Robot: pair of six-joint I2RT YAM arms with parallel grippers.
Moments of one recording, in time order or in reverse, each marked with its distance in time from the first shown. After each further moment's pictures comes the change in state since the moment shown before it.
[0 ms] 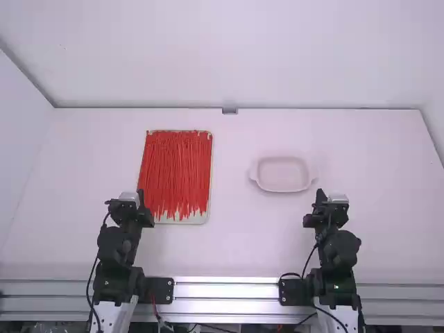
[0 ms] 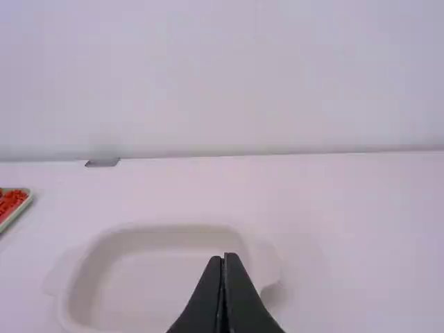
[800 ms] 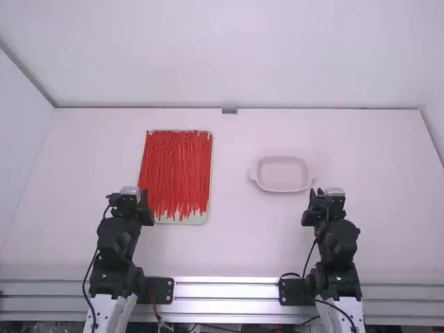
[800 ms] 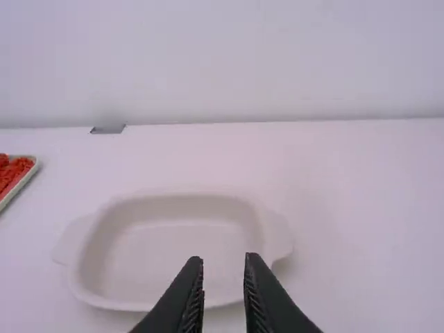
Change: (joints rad) left arm -0.001 0.204 0.097 -0.014 0.004 -0.021; right arm 0.023 0.242 0.091 0.008 -0.022 0.011
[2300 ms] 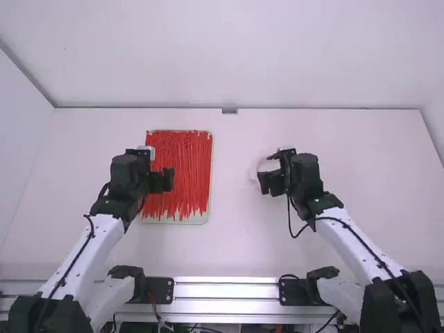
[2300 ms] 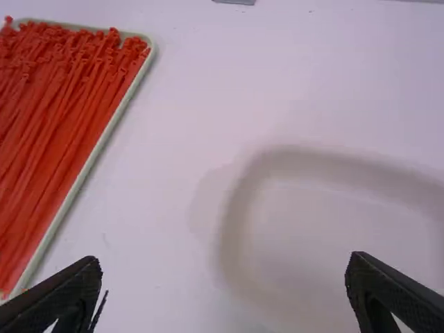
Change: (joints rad) left arm -0.027 0.852 0.511 -0.133 0.135 -0.124; right arm 0.277 0.960 0.524 -0.020 -0.127 0.033
